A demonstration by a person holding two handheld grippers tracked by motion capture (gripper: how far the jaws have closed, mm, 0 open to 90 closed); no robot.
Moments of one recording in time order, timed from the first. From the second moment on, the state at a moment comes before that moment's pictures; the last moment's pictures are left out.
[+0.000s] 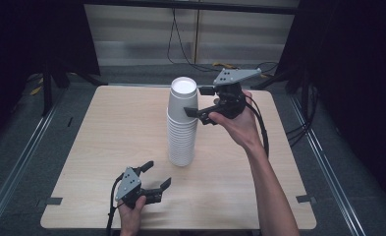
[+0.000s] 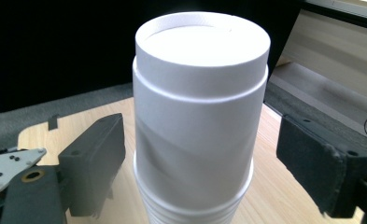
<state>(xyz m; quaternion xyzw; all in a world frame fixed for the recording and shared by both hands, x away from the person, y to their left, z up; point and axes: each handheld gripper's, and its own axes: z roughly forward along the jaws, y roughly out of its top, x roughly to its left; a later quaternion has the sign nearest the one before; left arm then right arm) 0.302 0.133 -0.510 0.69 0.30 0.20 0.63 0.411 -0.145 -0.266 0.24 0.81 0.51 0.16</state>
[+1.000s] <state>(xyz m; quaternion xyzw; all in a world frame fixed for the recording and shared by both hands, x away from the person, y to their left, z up) 0.301 0.133 -0.510 0.69 0.30 0.20 0.63 0.442 -0.113 -0.250 0.22 0.86 0.44 0.11</state>
